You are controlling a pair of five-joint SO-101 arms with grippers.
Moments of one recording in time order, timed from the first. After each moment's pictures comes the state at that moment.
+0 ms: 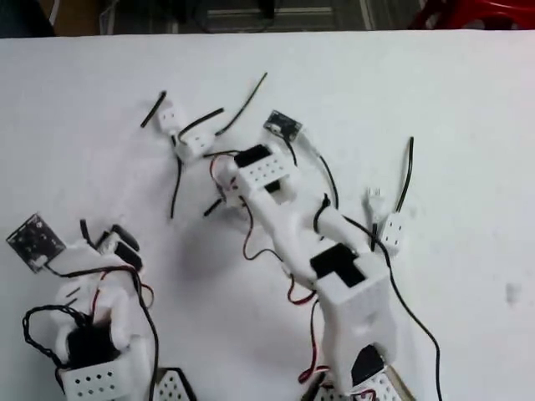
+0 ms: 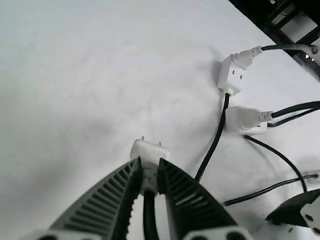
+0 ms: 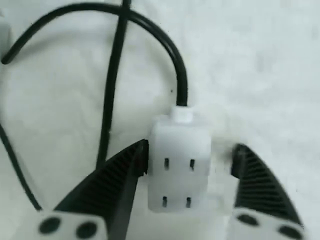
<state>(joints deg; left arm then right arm) -18.3 -102.9 90.5 58.2 28.3 -32.2 26.5 -2.4 64.7 -54.6</state>
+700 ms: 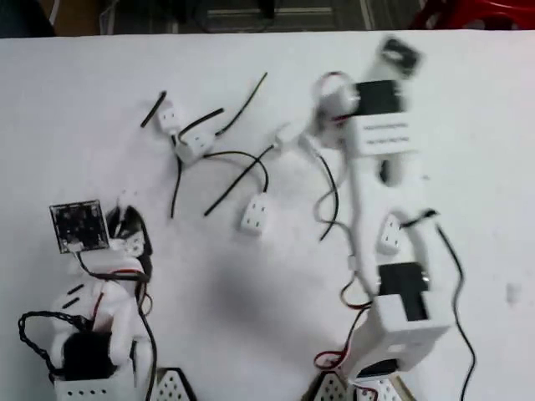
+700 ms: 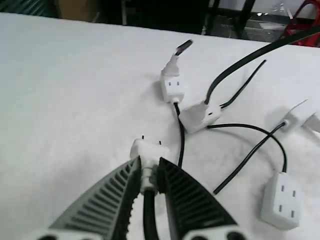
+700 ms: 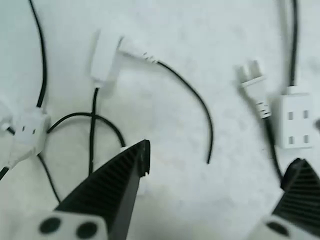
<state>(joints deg) -8.0 -102.9 79.8 59.1 3.5 -6.5 9.2 -24.8 95.9 -36.2</state>
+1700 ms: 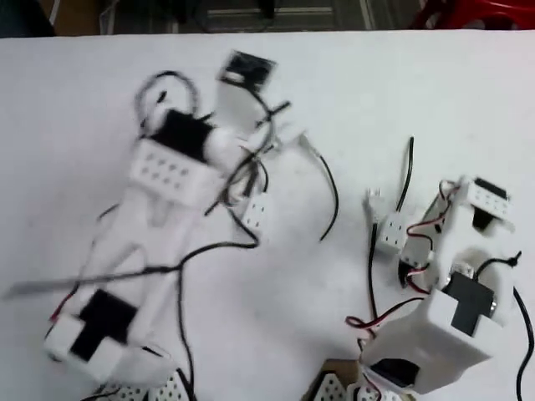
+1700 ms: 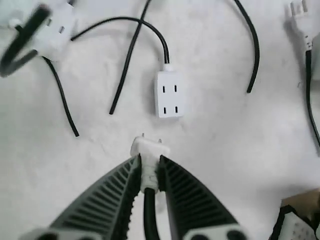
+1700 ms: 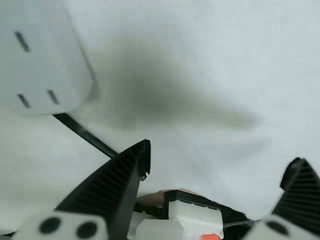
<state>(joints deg) 22.6 0.0 -15.0 102.2 6.2 28.4 8.8 25.6 84.3 2.2</state>
